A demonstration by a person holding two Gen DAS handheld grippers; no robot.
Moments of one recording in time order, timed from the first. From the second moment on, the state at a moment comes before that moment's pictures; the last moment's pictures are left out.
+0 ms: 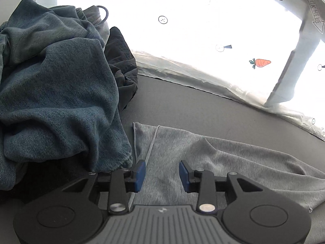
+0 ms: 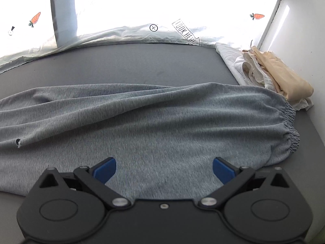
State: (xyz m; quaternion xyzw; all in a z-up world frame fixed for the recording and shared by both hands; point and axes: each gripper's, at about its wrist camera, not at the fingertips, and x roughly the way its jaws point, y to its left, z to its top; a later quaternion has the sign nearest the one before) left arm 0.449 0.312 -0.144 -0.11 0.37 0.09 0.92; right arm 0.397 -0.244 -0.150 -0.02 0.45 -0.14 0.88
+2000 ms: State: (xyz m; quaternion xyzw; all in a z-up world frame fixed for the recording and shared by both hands) left arm 0.530 0.346 -0.173 -0.03 0.36 0.18 0.92; right arm 0.573 -0.141 -0.205 -0.14 0.46 0.20 0.86
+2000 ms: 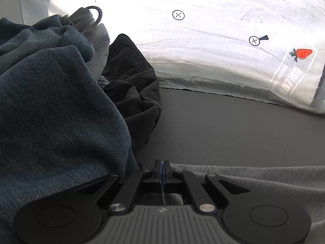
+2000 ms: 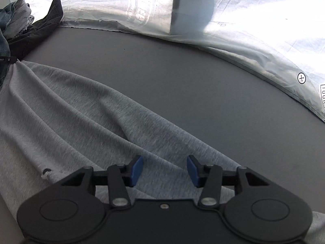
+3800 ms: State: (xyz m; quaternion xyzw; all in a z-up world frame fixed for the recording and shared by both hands) left arm 0.513 0.343 -0.157 -0.06 0.34 0.20 0.92; right arm 0.554 -0.118 -0.179 -0.21 0.41 0.26 0.85
